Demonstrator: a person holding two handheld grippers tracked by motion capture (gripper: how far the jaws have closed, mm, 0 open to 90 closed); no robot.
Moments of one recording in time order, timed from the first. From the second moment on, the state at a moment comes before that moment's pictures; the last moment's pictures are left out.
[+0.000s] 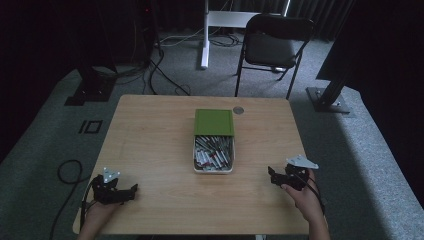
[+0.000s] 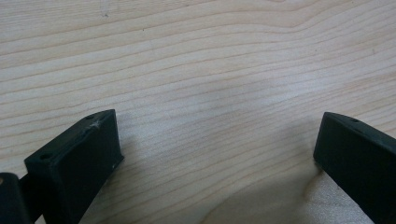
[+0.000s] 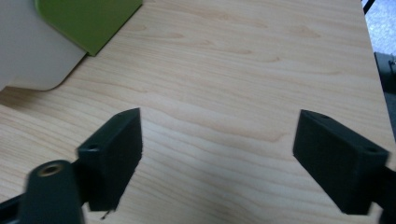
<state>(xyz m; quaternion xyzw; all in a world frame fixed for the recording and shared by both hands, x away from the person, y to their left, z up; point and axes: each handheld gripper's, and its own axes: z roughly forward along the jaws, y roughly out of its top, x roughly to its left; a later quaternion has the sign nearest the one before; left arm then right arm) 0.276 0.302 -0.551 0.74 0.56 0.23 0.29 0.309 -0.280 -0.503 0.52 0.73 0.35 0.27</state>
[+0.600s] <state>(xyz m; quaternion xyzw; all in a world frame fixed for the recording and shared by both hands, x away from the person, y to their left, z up) 0.276 0.302 -0.551 0.74 0.56 0.23 0.29 0.317 -0.246 -0.476 0.48 0.74 0.39 0.27</state>
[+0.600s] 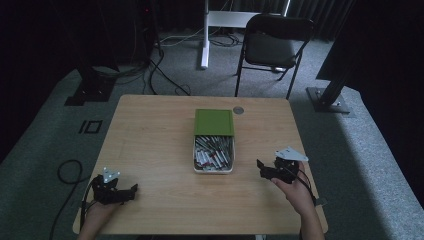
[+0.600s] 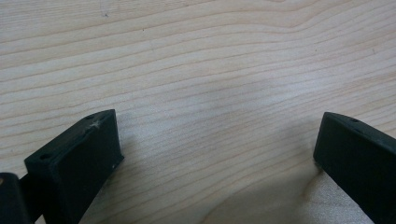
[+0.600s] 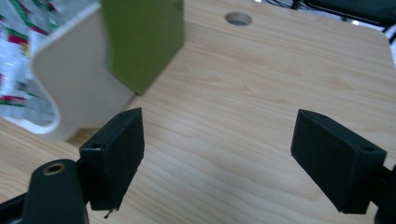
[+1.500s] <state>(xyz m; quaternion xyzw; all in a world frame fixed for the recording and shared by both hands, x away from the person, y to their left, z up) 0.276 0.302 -0.551 0.74 0.56 0.23 0.29 0.321 -0.178 -0.445 0.40 0.77 0.43 0.25</state>
